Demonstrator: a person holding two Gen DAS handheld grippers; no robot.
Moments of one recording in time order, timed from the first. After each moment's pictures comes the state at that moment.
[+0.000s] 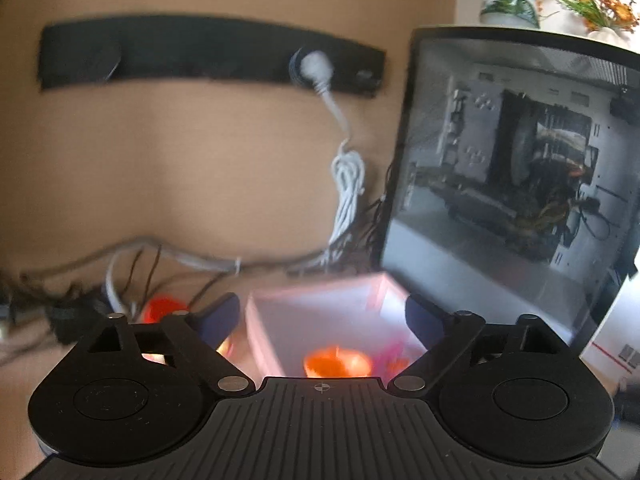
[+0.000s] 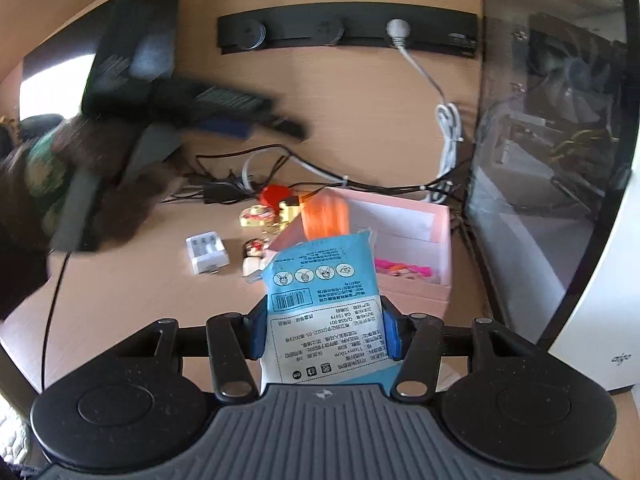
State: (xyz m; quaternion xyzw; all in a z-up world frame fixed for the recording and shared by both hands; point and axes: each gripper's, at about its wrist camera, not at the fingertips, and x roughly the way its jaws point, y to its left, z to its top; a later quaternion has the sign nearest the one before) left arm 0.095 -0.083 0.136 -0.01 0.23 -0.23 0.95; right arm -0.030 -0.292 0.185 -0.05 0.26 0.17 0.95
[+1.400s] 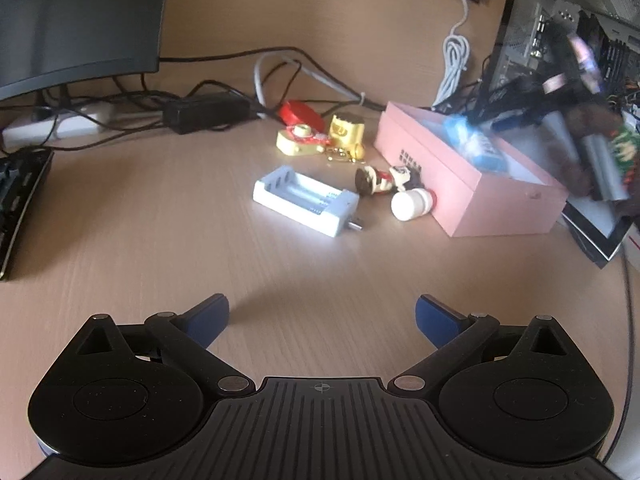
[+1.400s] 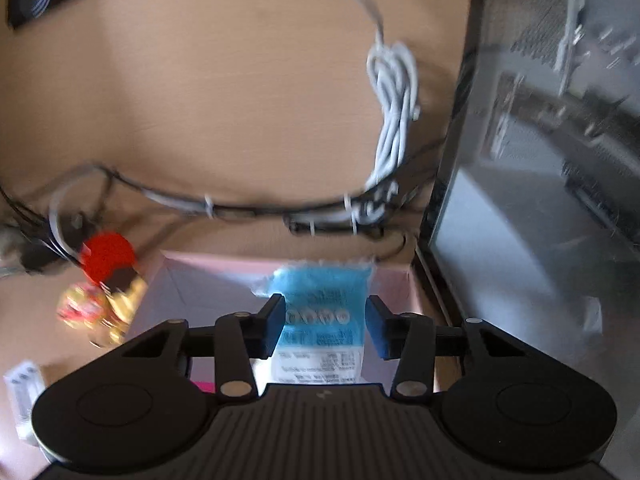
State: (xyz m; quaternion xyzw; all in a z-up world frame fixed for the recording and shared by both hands) left arm 0.024 0.048 0.004 -0.04 0.33 -0.15 0.93; right arm 0.236 -0.250 0.151 -0.02 0.36 -0.01 0.93
